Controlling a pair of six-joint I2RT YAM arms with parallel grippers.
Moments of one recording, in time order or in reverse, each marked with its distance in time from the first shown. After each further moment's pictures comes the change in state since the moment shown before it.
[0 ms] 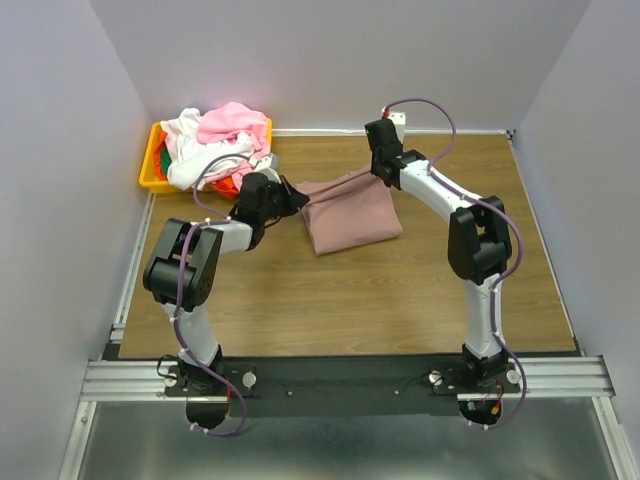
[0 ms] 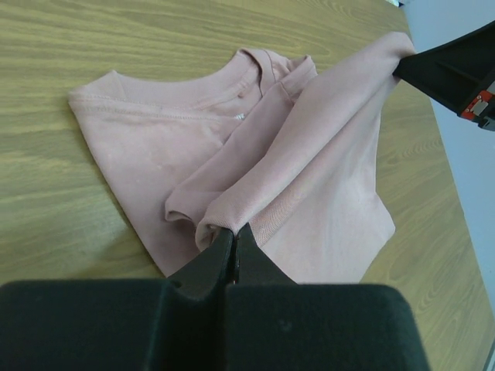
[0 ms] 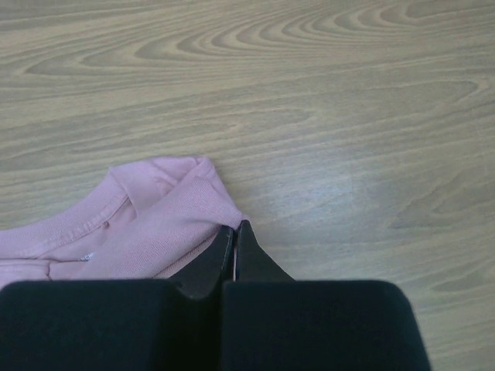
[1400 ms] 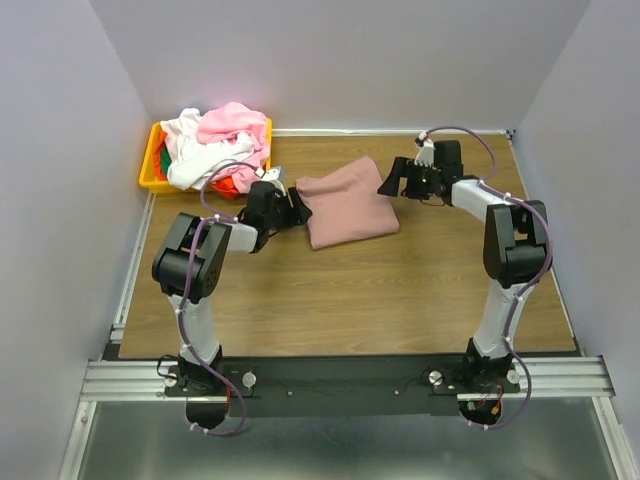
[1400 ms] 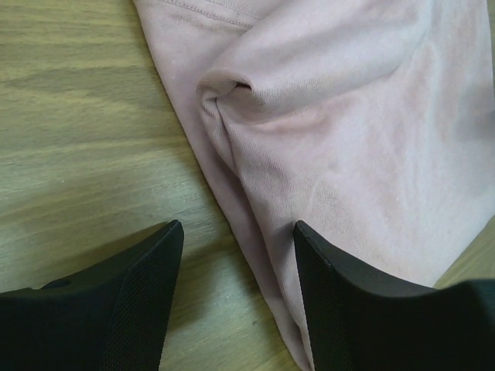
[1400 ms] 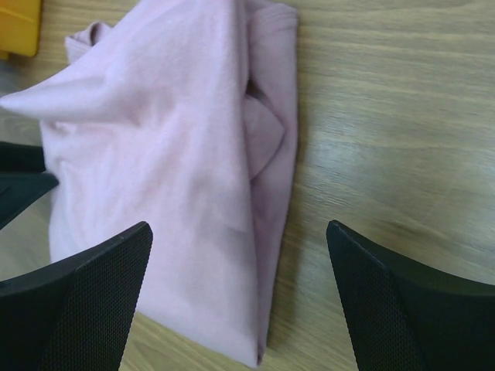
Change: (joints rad) left arm -0.021 0.079 -0.005 -0.082 -0.093 0.136; right arm -0.307 -0.141 -0.433 0.288 -0.989 -0.077
